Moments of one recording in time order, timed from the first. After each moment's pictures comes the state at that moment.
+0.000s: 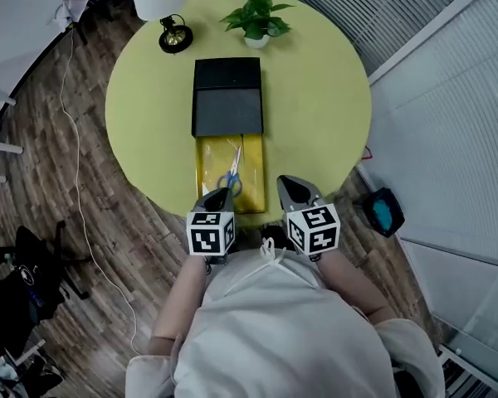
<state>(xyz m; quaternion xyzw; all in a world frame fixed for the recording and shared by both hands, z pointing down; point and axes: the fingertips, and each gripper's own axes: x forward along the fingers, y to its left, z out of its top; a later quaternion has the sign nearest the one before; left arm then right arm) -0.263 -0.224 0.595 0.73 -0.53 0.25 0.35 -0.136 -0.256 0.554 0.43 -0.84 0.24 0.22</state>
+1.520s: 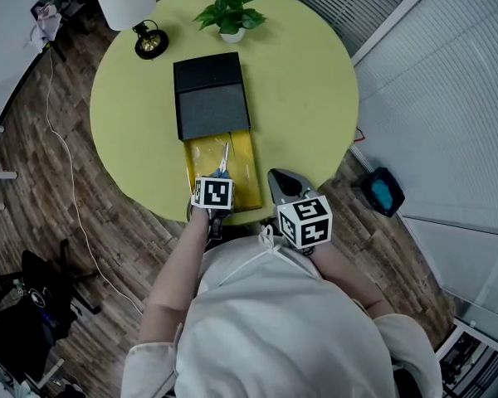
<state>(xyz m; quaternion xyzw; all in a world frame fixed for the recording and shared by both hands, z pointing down) -0.267 -0.257 0.700 0.67 -0.46 0.44 0.38 -0.132 -0.260 0.559 0.47 -0.82 0.27 0.21</state>
